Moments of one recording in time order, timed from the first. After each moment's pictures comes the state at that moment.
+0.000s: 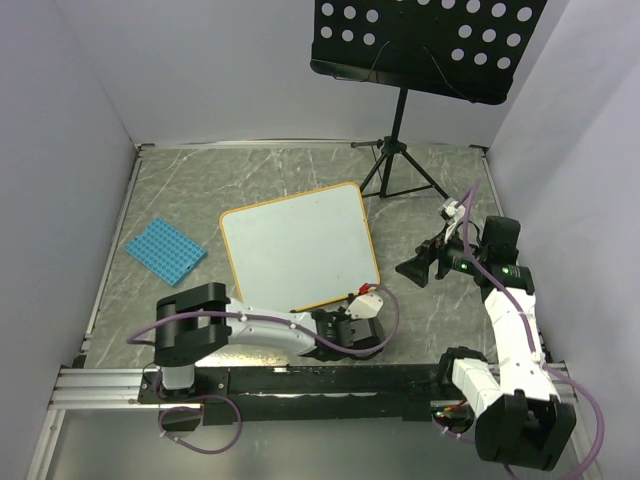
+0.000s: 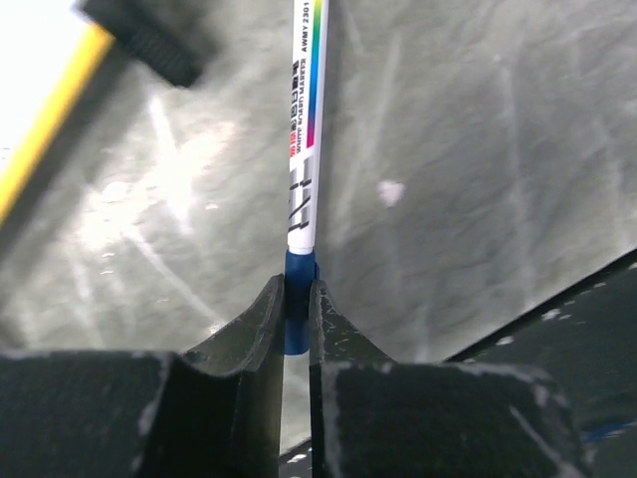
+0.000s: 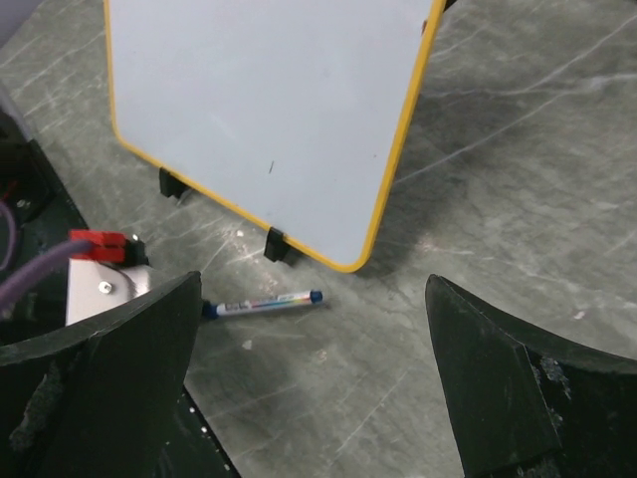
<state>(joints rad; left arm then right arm) -1.43 1.84 1.13 -0.37 -0.47 -0.72 -0.18 0.88 0.75 -0.58 -0.99 -0.30</state>
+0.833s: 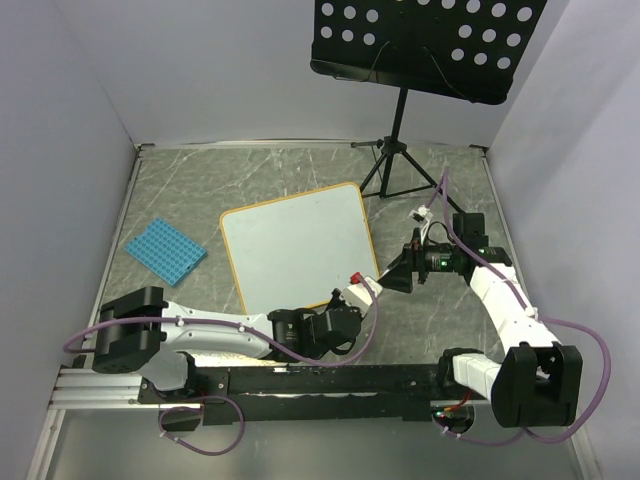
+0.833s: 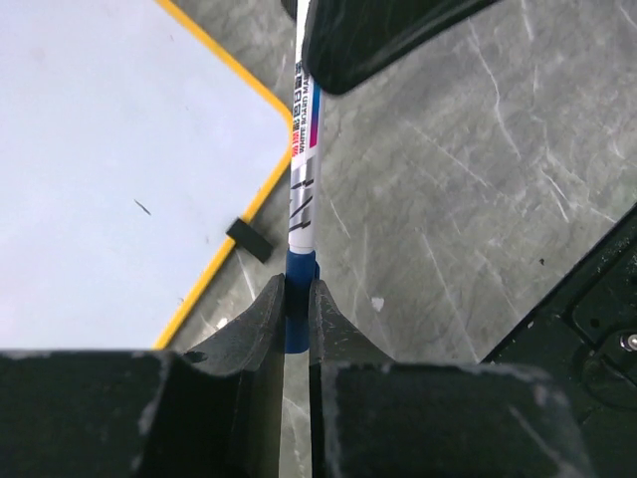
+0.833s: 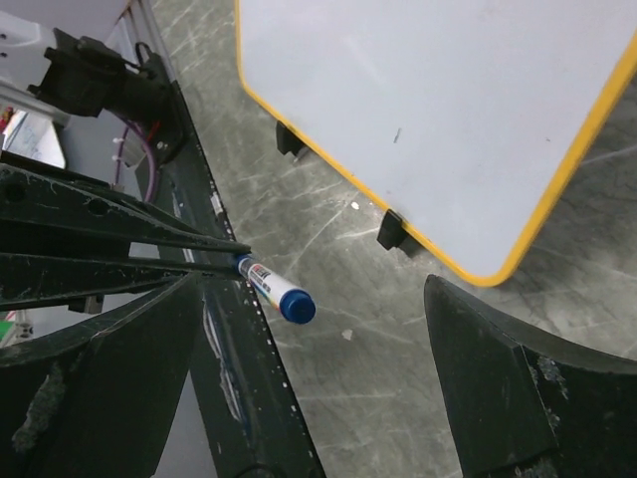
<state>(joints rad) -1.44 1.52 0.92 0.06 -0.65 -0.35 0.00 1.11 0.75 -0.61 -1.14 -0.28</state>
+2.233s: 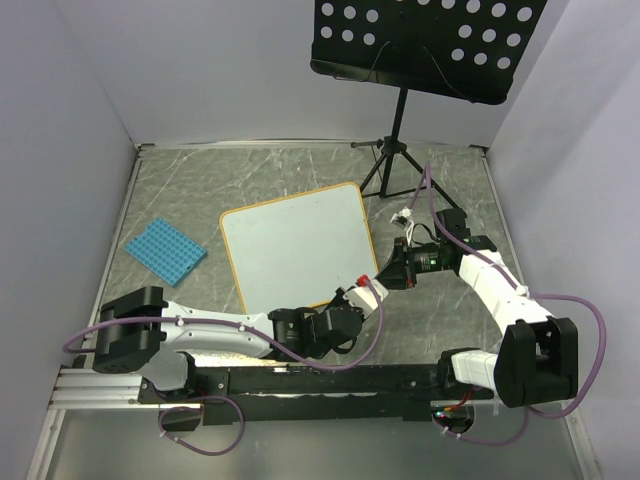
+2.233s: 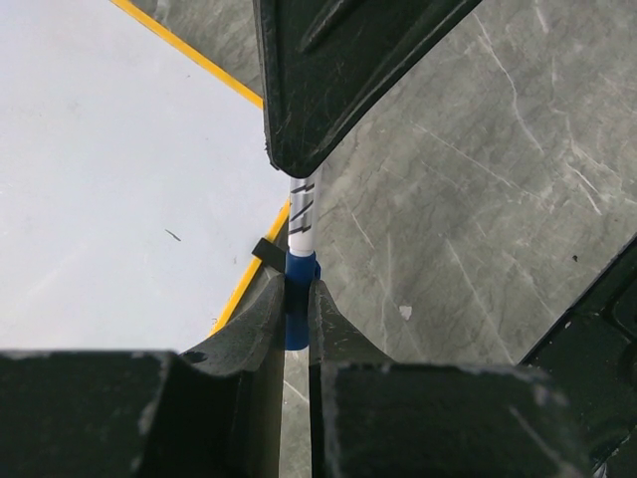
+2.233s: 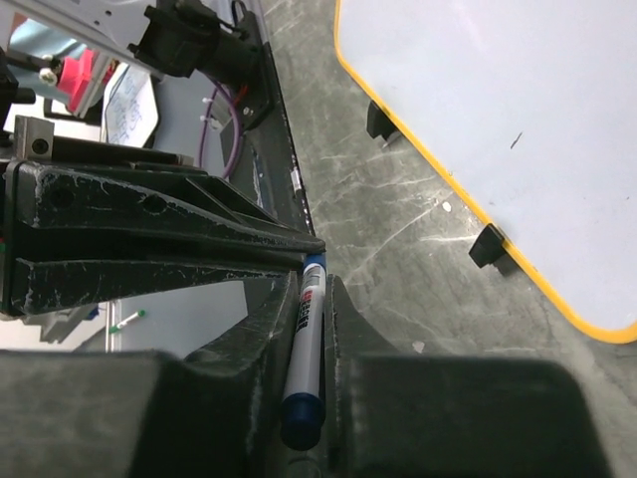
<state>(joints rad) -1.44 1.52 0.93 0.07 -0.66 -0.20 0.11 1.23 0.80 -0.71 -1.25 -0.34</state>
